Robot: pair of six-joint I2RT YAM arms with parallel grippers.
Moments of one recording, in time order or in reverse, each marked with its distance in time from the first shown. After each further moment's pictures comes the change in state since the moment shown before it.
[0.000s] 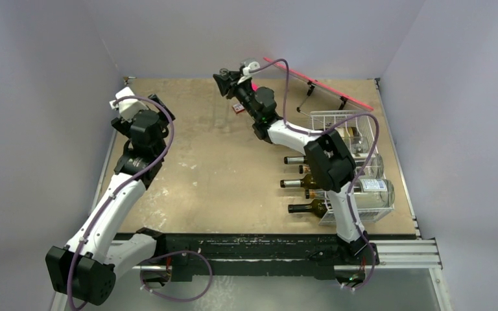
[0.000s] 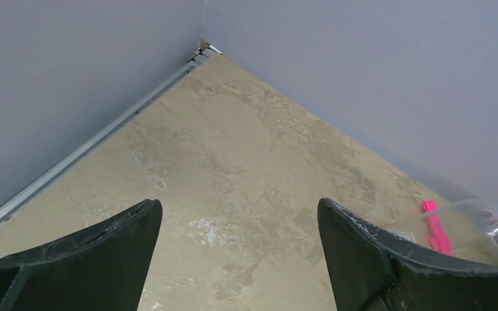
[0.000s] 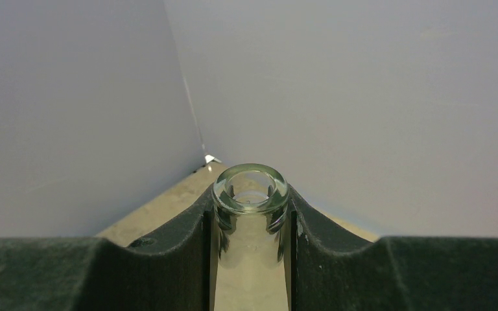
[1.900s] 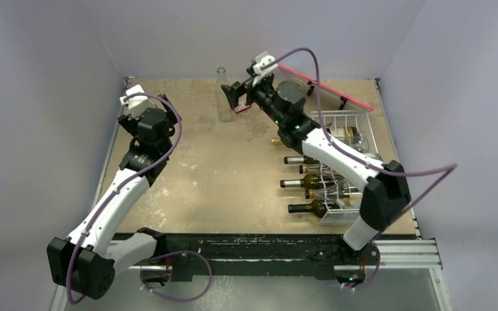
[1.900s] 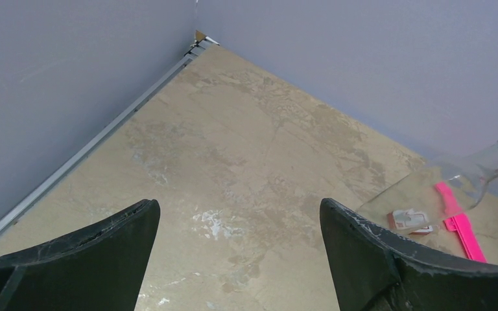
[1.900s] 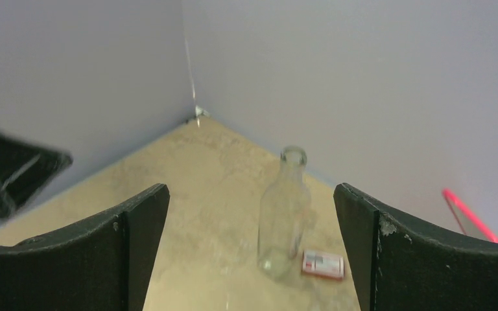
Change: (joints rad) left arm -0.045 0.049 0.016 -0.008 -0.018 0.047; right arm 0.044 -0.479 -0.163 -0.475 0.057 -0.192
